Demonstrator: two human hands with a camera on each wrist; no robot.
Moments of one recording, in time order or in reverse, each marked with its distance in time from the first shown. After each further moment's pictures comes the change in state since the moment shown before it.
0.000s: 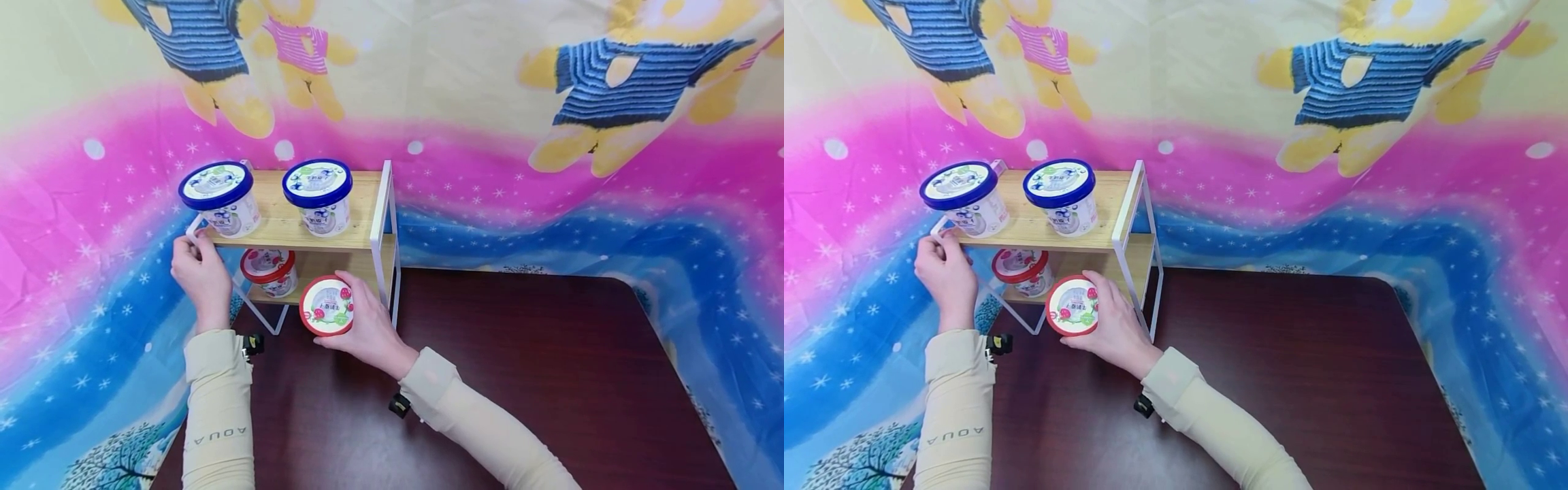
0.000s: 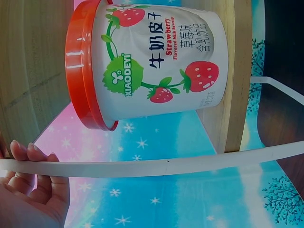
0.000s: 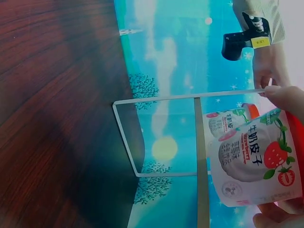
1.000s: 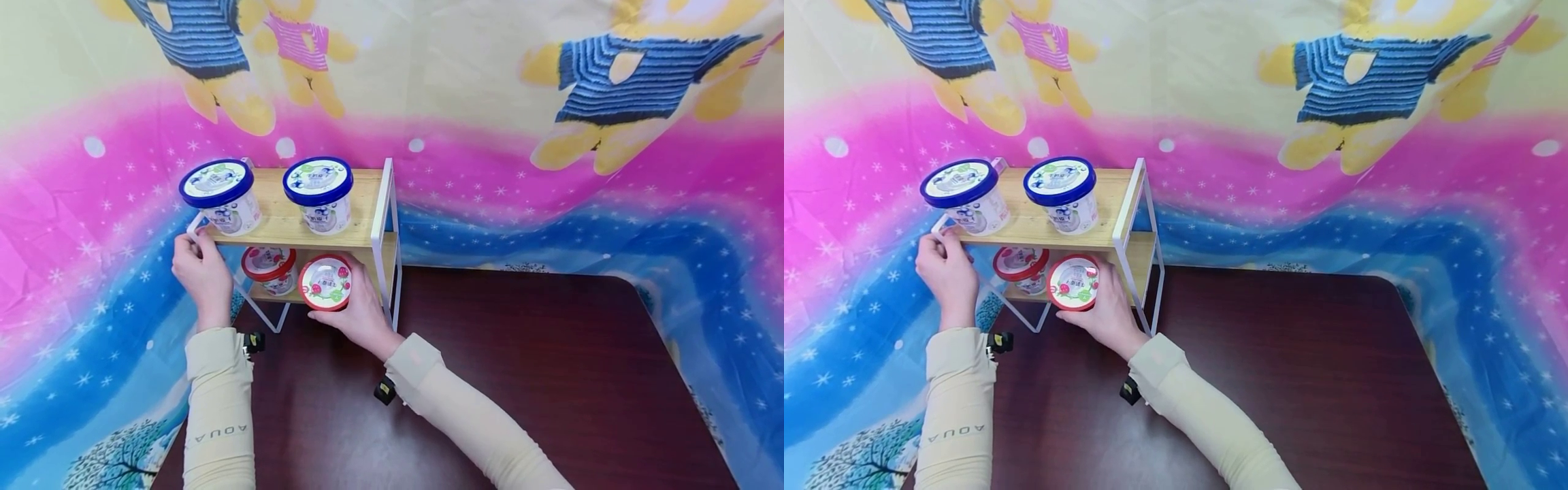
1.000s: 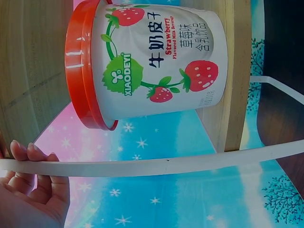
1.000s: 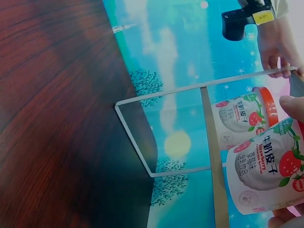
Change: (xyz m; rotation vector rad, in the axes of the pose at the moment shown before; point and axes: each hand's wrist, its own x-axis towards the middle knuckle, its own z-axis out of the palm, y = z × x) left_hand 0.000 -0.003 0.000 -0.015 -0.013 0.005; right_hand 0.026 0.008 0.017 0.112 0.099 0.073
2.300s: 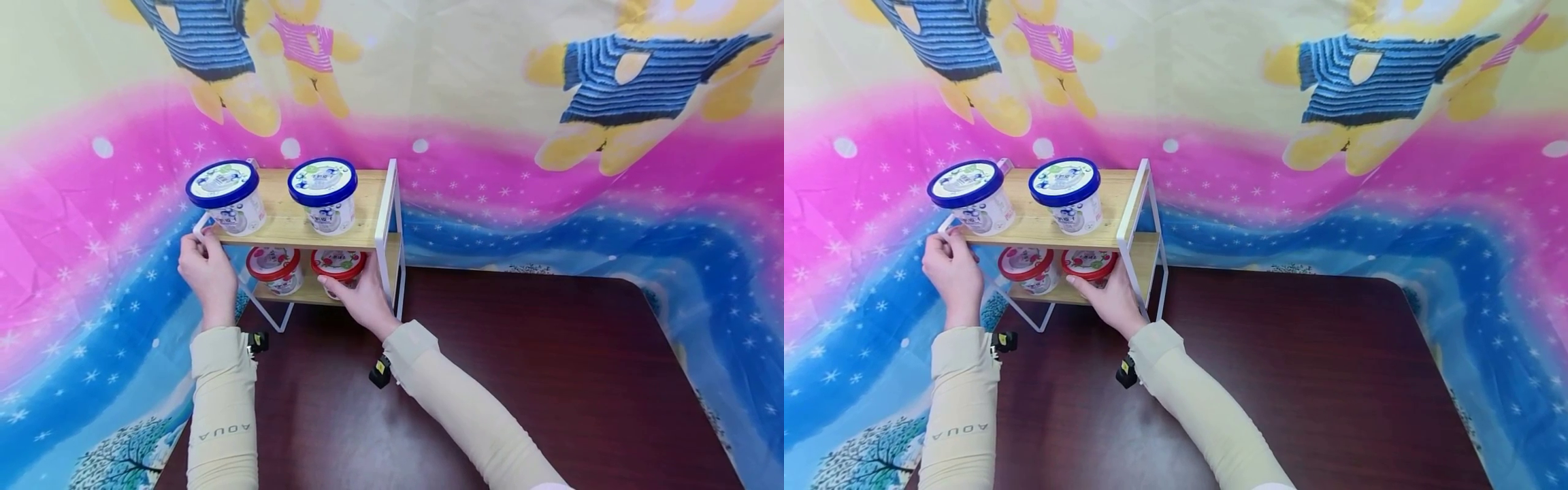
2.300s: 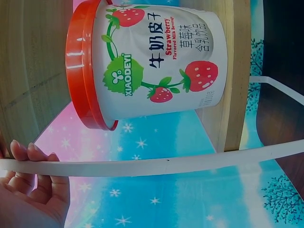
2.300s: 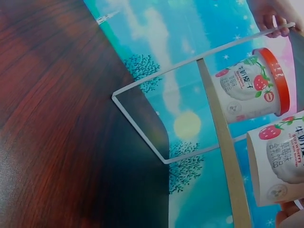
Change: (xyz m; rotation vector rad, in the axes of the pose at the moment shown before) left_hand 0.002 -0.001 0.002 0.012 0.011 -0.005; right_hand 0.028 0.015 0.004 0.271 0.094 0.099
